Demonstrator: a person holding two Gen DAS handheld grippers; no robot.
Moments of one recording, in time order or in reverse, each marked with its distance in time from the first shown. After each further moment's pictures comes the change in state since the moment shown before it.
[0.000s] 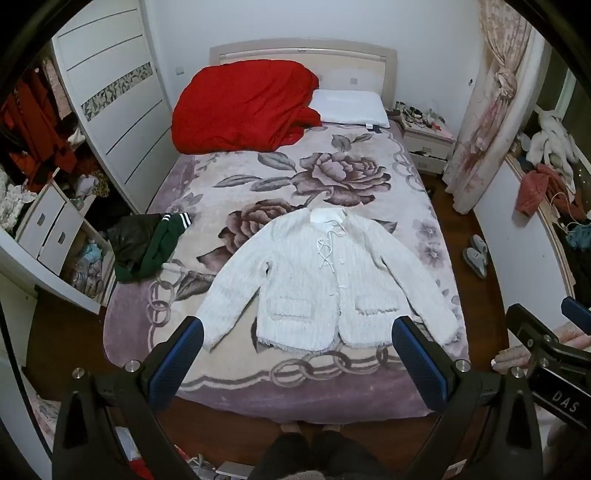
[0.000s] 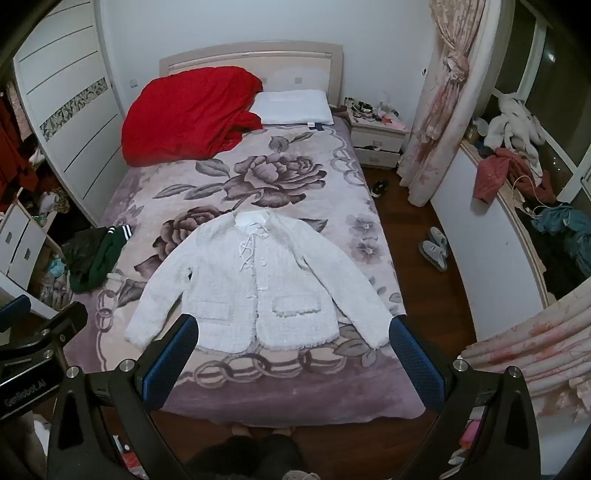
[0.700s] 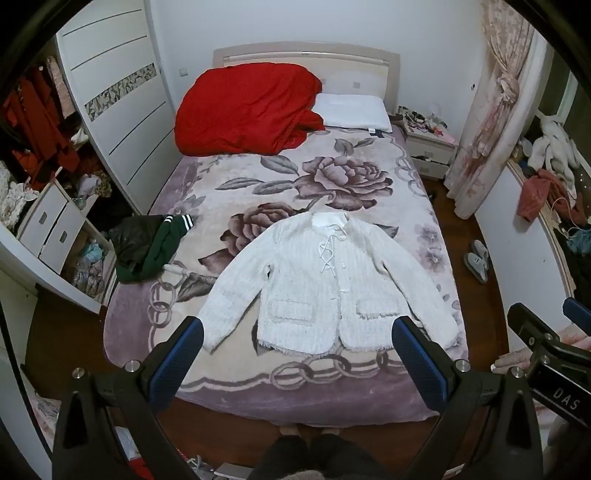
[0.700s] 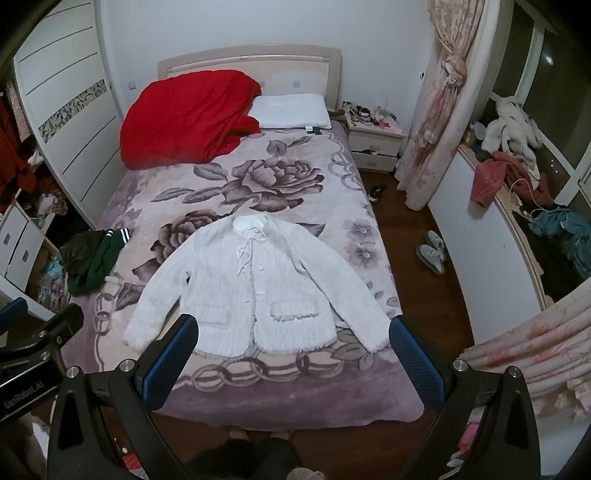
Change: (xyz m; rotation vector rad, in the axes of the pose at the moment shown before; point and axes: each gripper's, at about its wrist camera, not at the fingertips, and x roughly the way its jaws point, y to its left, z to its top) left arm -0.002 0.003 0.001 0.001 -0.009 0.001; right arm -0.001 -0.003 0.008 -0.005 -0.001 -0.012
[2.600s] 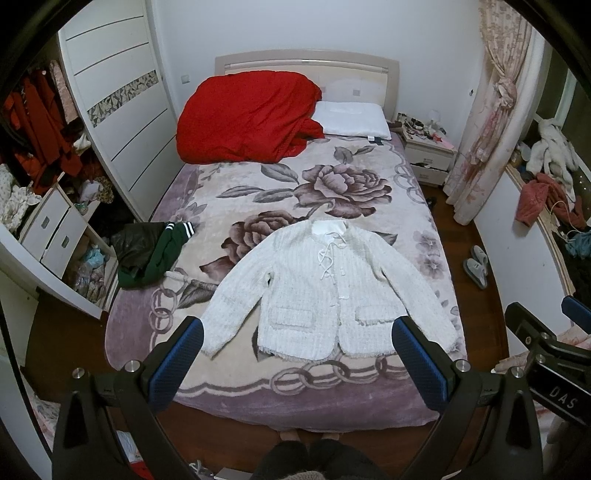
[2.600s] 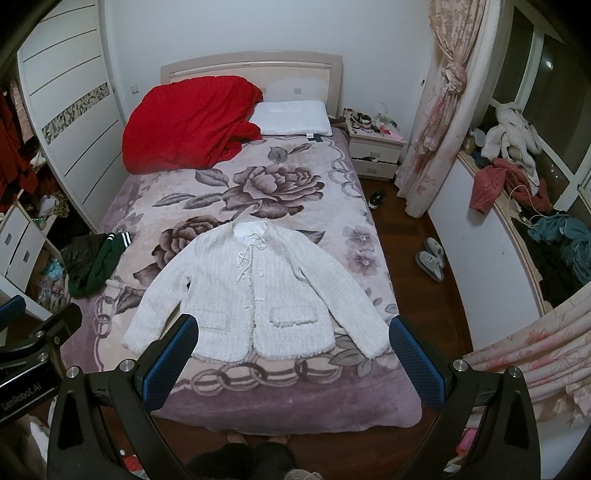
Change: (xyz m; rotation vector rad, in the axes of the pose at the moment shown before) left arm -0.014 0.001 0.026 -0.002 -0.022 -0.001; right arm -0.018 0.000 0.015 -0.002 -0.022 -0.007
